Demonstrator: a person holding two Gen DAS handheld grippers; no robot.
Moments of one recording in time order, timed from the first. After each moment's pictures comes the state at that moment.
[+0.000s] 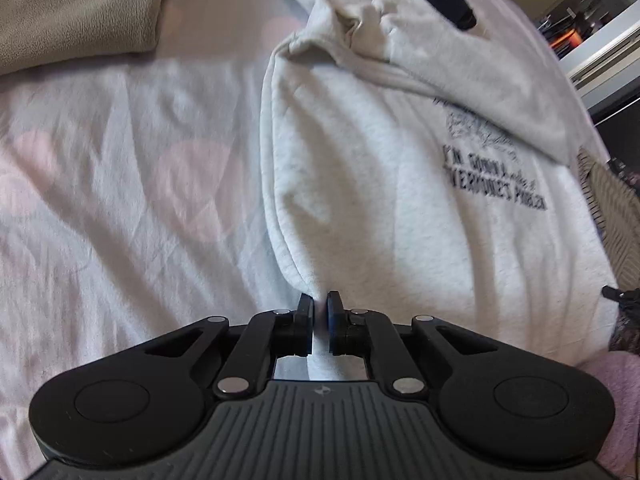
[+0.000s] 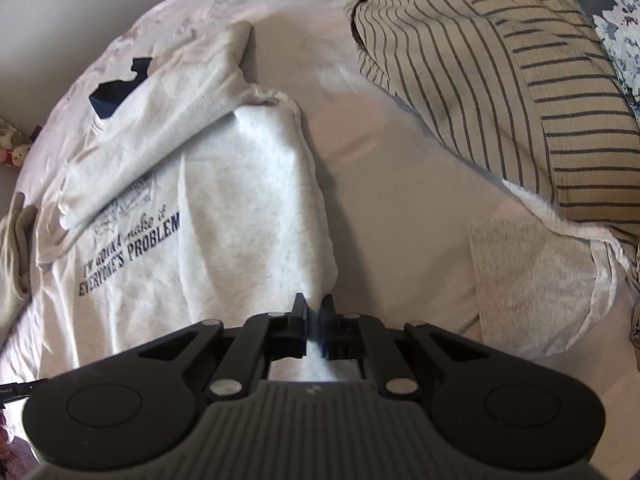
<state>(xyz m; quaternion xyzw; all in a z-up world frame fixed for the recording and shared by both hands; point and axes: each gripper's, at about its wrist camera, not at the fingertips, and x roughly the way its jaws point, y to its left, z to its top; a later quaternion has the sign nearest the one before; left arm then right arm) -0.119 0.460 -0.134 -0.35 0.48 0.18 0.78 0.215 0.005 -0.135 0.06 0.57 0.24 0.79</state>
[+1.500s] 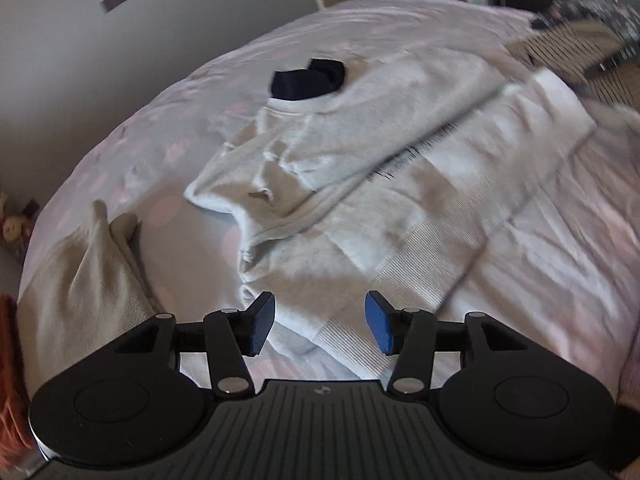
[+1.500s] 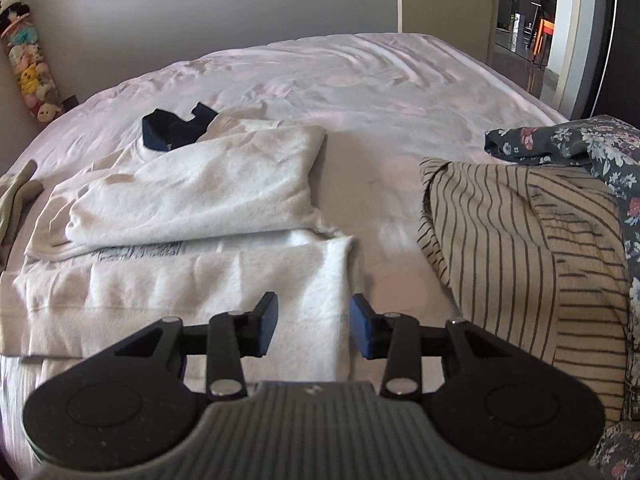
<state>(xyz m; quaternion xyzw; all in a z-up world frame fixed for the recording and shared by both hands) -0.064 0.378 -0.091 0.13 0.48 0.12 0.86 0.216 0.073 -0.092 -0.08 0.41 0.30 0.86</state>
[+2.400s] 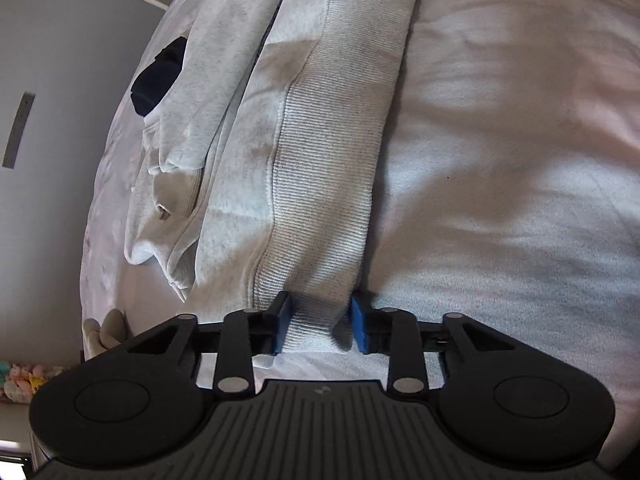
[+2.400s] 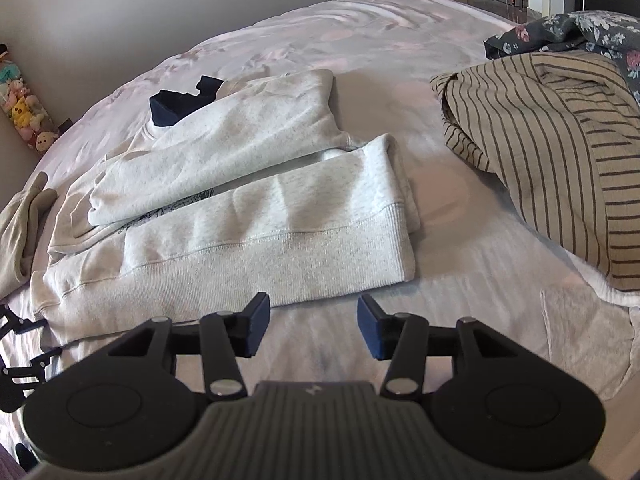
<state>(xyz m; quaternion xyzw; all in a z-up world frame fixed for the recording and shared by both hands) -0.050 0.343 -0.200 0.40 0.53 0.04 0.75 0.171 0.072 -0.131 0.00 0.46 0.28 0.84</state>
